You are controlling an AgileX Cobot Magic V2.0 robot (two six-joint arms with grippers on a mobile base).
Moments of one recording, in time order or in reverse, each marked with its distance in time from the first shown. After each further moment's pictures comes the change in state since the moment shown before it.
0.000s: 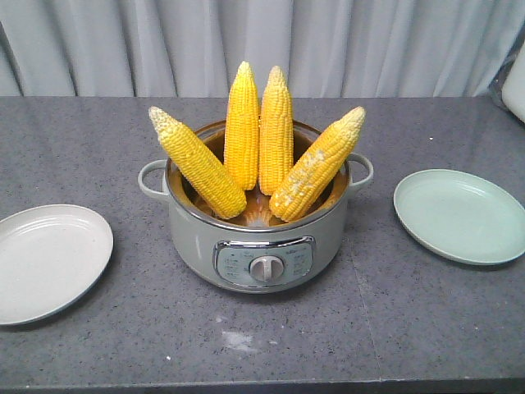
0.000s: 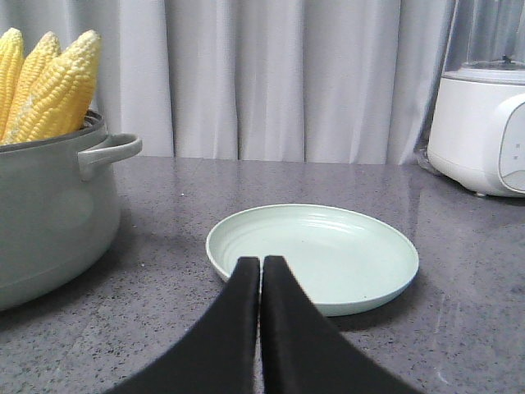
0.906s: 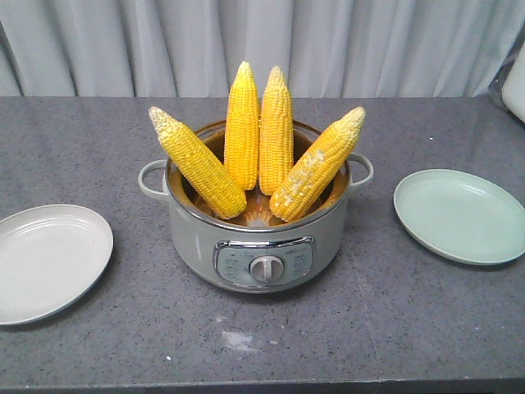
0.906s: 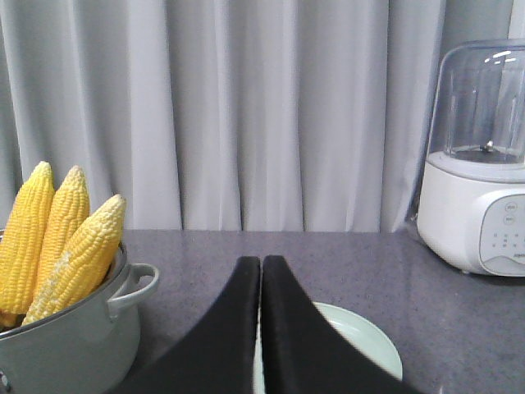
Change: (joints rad) left arm 0.000 0.176 -0.575 0.000 0.174 -0.022; right arm 0.000 0.211 -0.525 0.027 0.303 0.009
